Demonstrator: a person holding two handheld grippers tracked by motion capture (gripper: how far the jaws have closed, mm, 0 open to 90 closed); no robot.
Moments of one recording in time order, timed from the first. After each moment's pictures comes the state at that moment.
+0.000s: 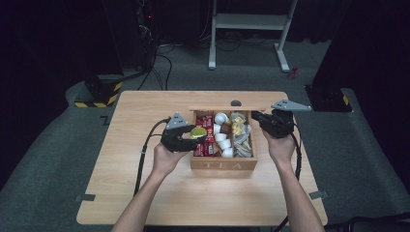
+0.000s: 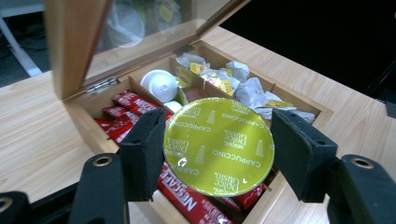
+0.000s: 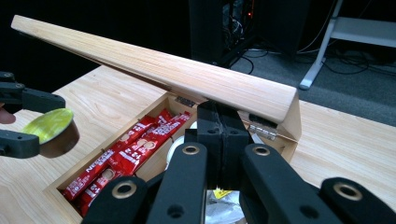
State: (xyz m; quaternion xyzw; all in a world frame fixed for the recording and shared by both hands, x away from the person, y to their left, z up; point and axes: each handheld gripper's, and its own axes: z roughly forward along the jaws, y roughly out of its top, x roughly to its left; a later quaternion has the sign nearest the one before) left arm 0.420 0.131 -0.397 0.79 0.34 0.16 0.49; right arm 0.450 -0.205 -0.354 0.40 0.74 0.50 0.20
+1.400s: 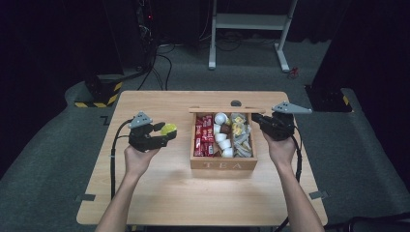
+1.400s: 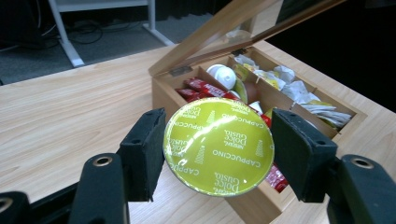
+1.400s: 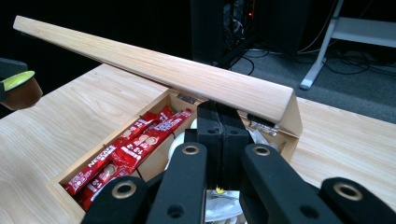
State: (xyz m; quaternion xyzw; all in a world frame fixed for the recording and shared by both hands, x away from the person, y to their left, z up) left arm 0.408 0.216 -0.391 0.74 0.41 0.18 0.50; right arm 0.444 -0.206 -0.358 0.40 0.74 0.50 0.20
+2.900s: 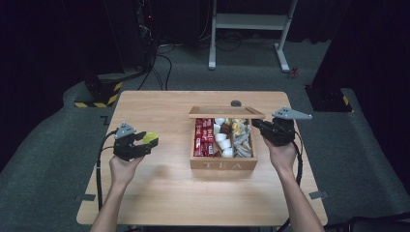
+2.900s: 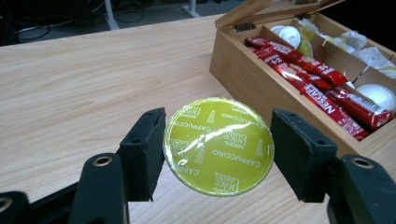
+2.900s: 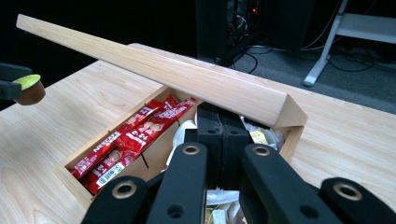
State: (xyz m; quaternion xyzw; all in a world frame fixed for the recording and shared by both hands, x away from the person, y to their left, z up) left arm 0.395 0.262 -0.432 0.73 0.46 0.21 0.45; right arm 0.434 -0.209 -0.367 0.39 0.75 0.50 0.20
